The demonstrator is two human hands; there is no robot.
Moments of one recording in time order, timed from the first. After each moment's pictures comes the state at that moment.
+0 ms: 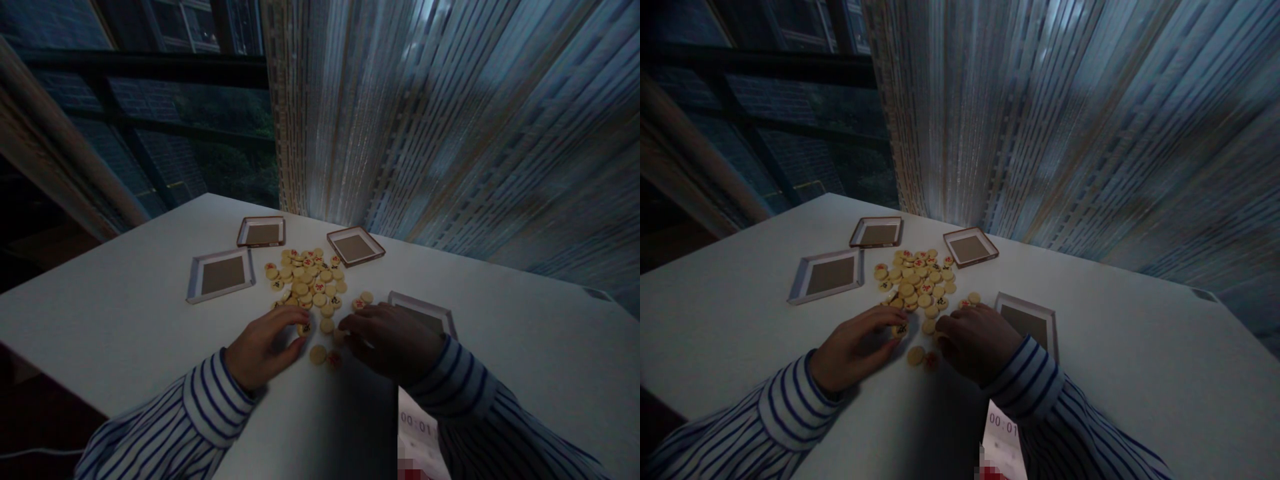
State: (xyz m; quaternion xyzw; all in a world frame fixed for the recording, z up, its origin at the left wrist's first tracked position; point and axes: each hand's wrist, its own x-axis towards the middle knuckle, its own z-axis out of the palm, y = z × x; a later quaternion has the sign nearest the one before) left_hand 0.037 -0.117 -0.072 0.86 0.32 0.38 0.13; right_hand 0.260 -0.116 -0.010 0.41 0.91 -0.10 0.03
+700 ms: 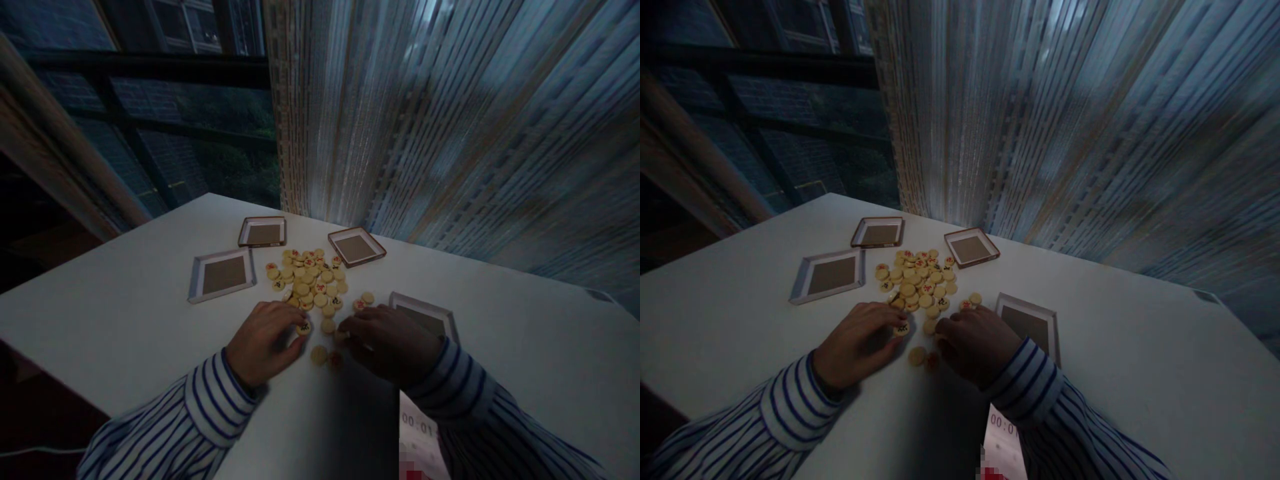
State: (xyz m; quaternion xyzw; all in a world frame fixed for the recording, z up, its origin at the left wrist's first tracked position) left_hand 0.035 -0.113 -0.077 0.87 0.34 0.35 0.03; right_hand 0.257 -0.114 -0.014 0.40 0.91 -0.12 0.03
